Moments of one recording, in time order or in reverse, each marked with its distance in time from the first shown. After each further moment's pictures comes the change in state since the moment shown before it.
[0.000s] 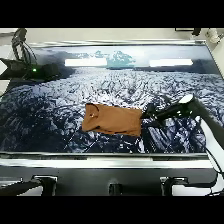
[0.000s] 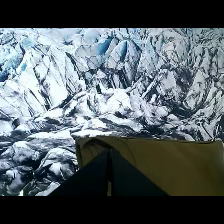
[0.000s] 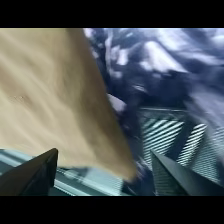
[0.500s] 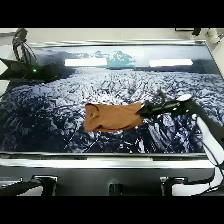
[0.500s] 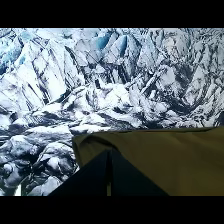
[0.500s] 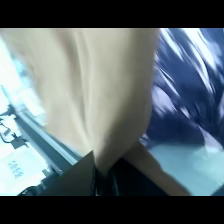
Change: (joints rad) left arm -0.002 0.000 0.000 0.000 -0.022 -0.020; right arm -0.021 -0.063 0.087 0.271 0.057 -0.225
